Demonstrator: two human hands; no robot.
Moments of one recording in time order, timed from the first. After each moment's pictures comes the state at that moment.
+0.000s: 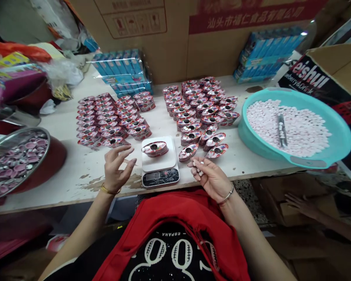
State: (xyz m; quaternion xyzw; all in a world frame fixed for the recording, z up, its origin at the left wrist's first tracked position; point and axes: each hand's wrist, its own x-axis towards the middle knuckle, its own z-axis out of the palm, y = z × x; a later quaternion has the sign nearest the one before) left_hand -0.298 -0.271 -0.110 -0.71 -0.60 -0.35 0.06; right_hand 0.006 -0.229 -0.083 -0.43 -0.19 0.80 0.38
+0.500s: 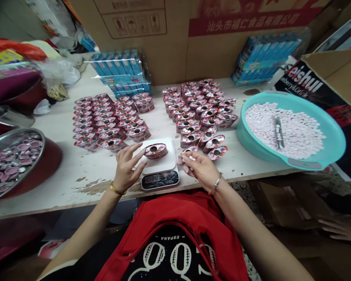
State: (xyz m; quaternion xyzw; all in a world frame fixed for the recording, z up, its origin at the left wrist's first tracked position) left_hand -0.280 -0.255 -0.116 -0.77 -0.57 -0.29 0.05; right_hand -0.023 -0.210 -0.069 -0.45 -0.37 0.75 0.33
